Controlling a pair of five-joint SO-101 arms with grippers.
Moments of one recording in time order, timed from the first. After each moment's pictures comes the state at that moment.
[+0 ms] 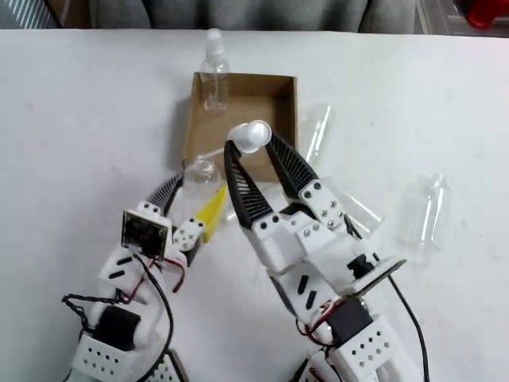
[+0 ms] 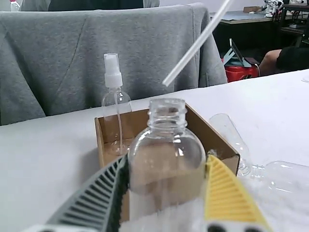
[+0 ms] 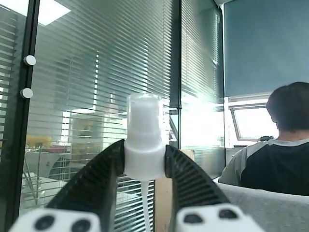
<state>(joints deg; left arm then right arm) 14.5 -103.7 97.1 25.1 -0.2 -37.8 -79.3 76.2 -22.5 -0.5</state>
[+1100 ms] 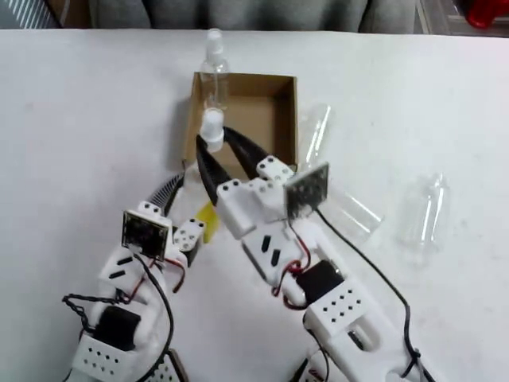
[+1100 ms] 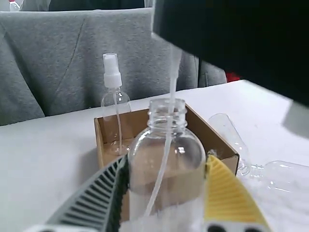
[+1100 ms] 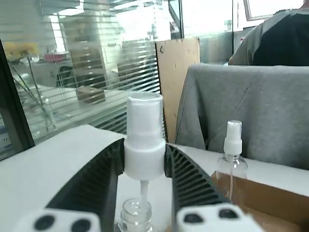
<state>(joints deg) 14.6 -103.7 97.1 25.1 -0.2 -37.9 -53.4 67.3 -10.2 -7.8</state>
